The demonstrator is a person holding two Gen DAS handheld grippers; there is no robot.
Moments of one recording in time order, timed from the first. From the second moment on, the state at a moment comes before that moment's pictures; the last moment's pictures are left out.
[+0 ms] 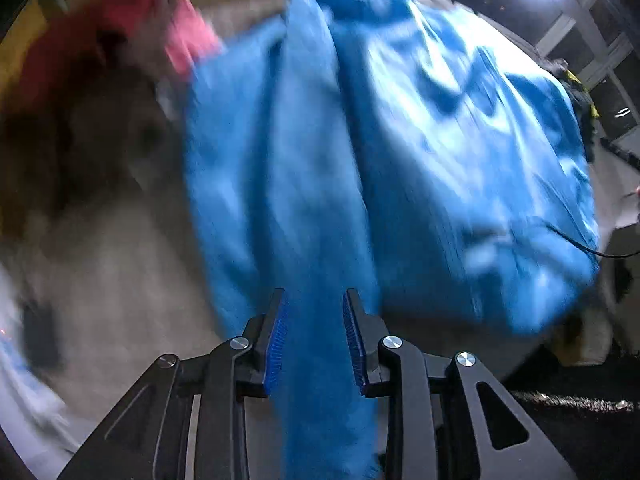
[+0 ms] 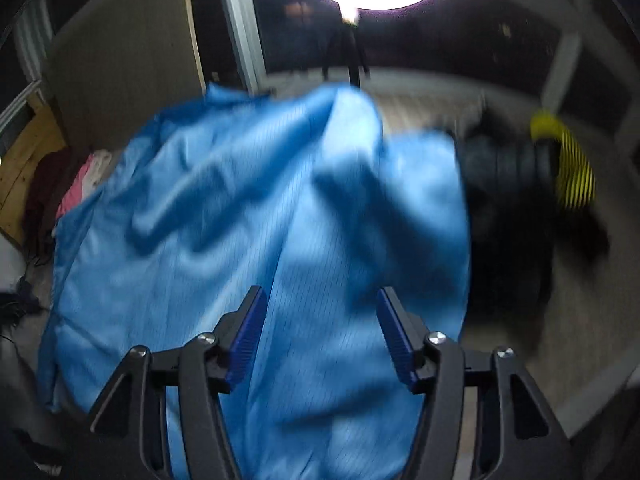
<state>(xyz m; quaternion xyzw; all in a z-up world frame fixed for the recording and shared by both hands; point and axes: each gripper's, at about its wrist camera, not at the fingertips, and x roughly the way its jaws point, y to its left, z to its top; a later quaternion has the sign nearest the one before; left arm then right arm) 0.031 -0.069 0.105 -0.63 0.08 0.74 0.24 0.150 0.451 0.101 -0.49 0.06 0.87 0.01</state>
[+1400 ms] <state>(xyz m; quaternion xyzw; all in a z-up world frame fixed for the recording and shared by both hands) 0.048 -0.103 0.189 -0.52 0.08 0.83 0.20 0.201 0.411 0.007 -0.61 -0.01 0.79 -0.02</state>
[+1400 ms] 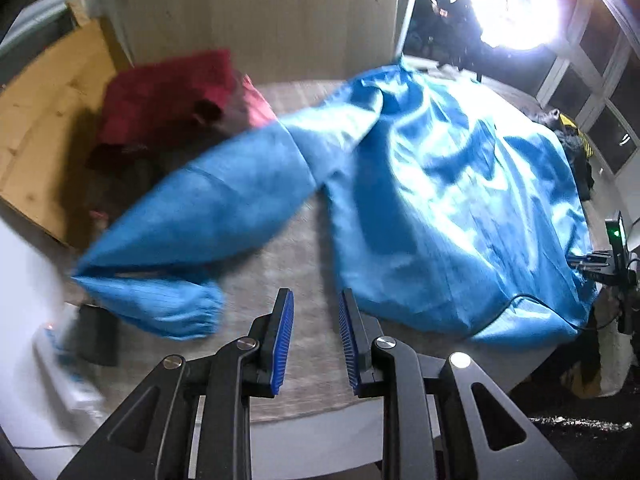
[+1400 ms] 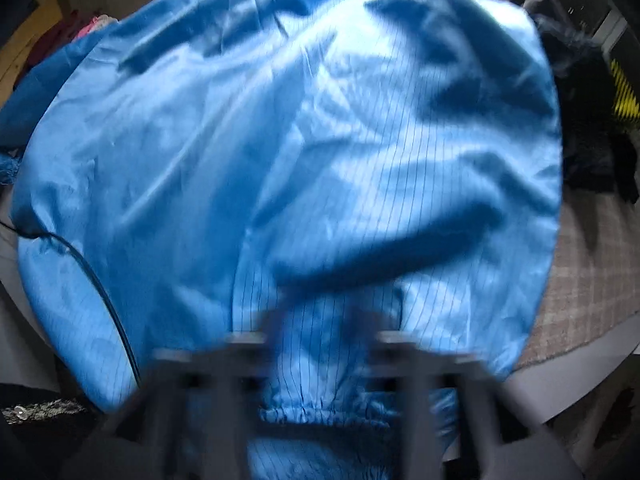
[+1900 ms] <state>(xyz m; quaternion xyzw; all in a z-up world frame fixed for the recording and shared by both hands) 0.087 -0.142 0.268 -0.50 0.12 0.84 0.15 0.222 0.419 0.020 -0.60 -0.03 0.80 -0.04</state>
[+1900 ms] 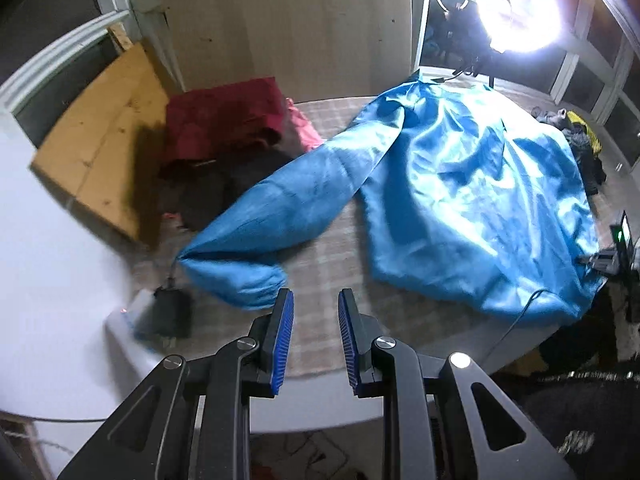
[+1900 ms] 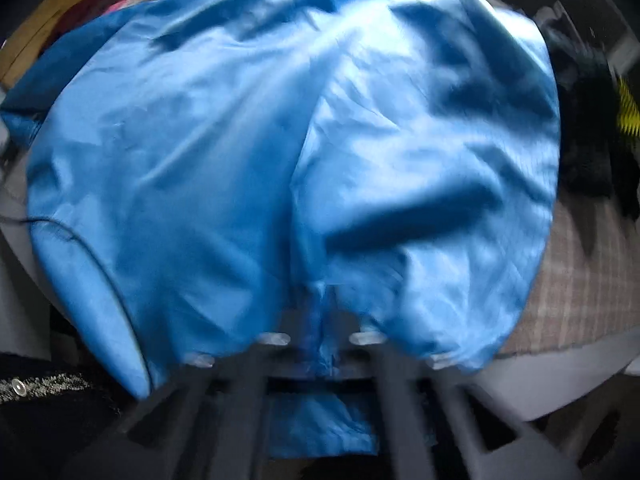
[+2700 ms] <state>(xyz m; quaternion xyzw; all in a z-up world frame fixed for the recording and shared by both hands) 0.059 -0.024 0.092 -0.59 0.20 0.71 0.31 0.266 0.476 0.007 -0.59 0.09 0.80 0.01</state>
